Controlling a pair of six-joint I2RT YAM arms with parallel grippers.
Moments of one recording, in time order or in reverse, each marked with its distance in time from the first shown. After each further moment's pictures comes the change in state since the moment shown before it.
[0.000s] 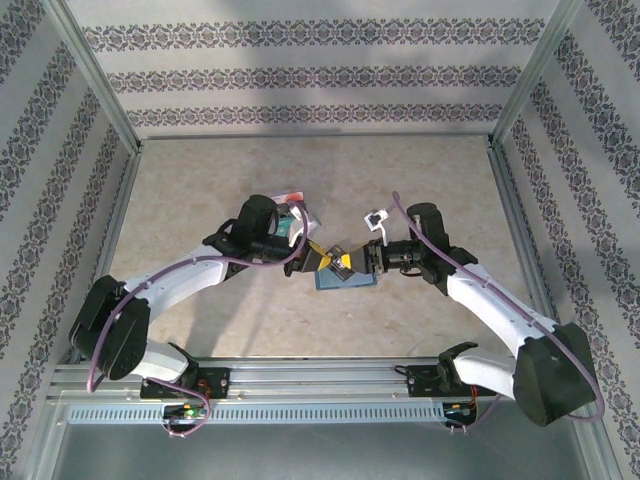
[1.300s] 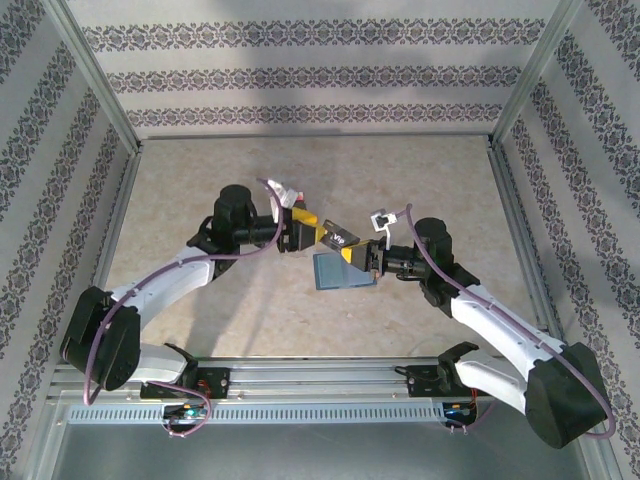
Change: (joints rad) left arm 0.093 -0.055 0.039 0.200 -0.067 -0.190; right arm 0.057 -0.111 -0.137 0.305 0.113 0.190
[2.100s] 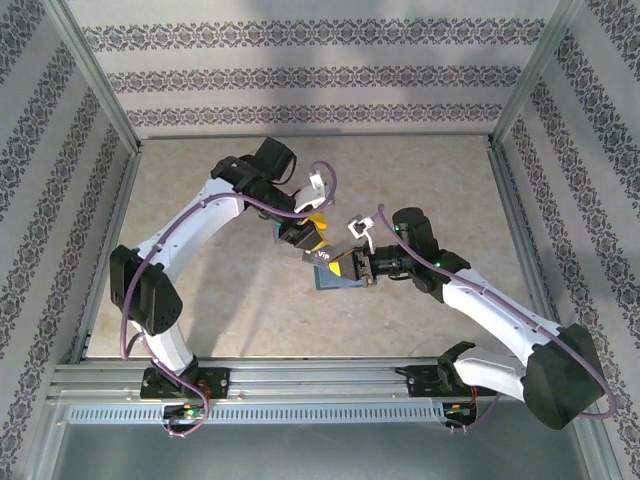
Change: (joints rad) left arm -0.049 0.391 0.809 -1.327 0.038 0.984; right arm 0.087 0.101 0.159 -0.290 -0.083 -0.209
